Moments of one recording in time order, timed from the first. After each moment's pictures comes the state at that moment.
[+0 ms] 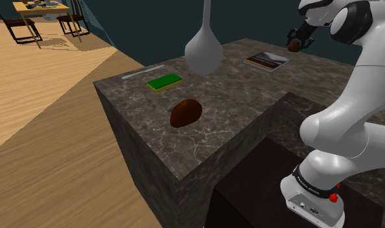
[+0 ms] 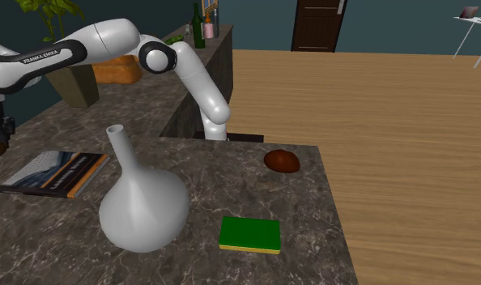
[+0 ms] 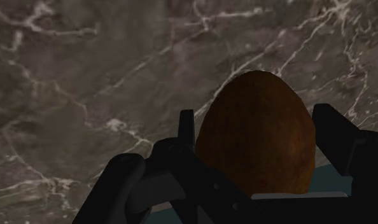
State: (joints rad) arm -1.05 0.44 0.04 -1.35 0.20 2.11 0.41
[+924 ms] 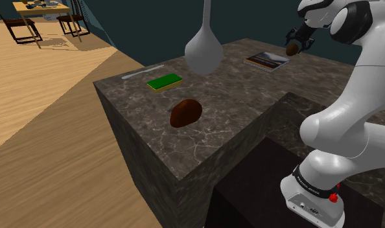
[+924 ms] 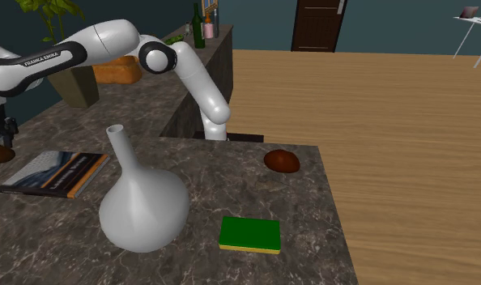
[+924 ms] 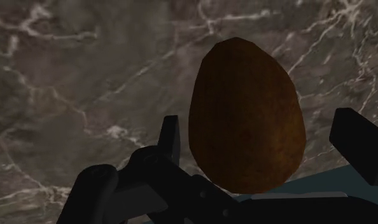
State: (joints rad) arm -1.05 0.44 0.04 -1.37 0.20 2.13 0.41
